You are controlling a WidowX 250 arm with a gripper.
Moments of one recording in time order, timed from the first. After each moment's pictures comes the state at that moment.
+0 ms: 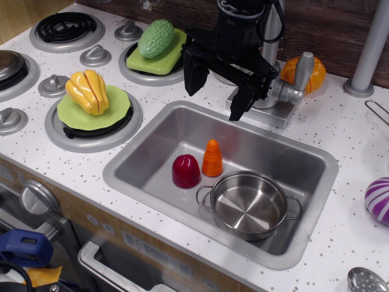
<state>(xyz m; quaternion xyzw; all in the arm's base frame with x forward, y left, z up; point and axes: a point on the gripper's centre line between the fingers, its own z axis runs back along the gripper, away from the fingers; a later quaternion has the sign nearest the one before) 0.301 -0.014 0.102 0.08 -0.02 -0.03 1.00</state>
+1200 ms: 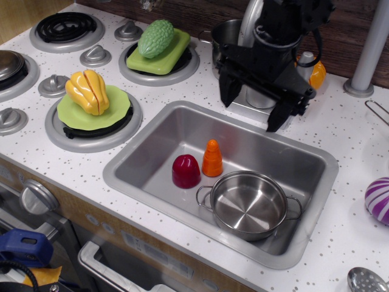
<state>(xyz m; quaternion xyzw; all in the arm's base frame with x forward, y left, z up) 0.322 -0.058 0.093 0.08 -0.12 -0.04 0.99</state>
